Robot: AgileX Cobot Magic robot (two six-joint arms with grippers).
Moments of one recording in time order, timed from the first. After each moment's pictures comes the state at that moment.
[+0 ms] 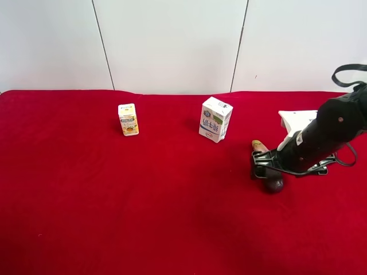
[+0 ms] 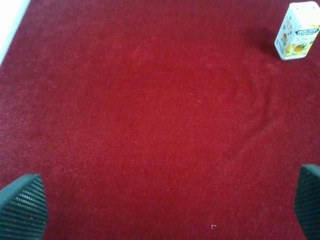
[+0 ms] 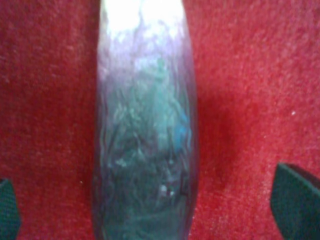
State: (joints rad) left arm 0.07 -0.01 -0.51 -0.01 1.07 -0.02; right arm 0.26 1.69 -0.65 -0.08 0.28 0.27
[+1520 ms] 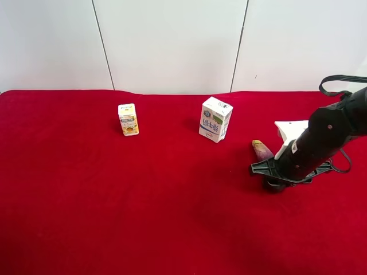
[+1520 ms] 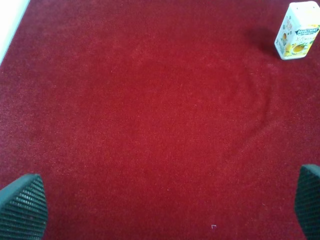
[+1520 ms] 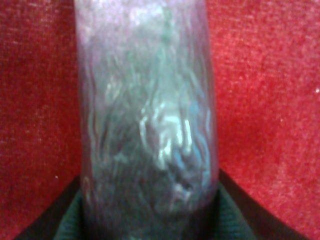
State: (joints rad) left arm 0.07 -0.01 -0.51 -0.01 1.07 -0.02; right arm 0.26 1.76 -0.65 -0.08 0.28 0.28
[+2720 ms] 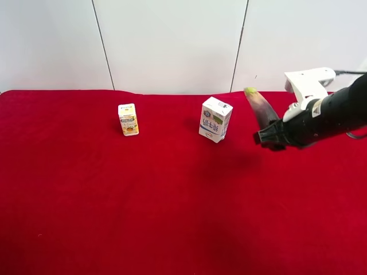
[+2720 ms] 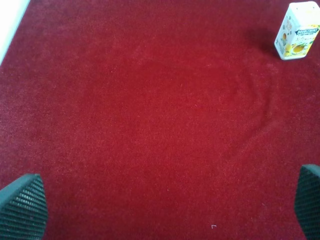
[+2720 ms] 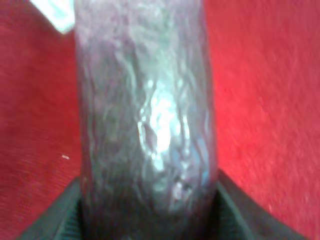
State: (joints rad) left arm 0.07 -0.01 -0.51 -0.01 1.07 -0.02; right arm 0.32 1.43 -0.65 -0.03 0.22 0.01
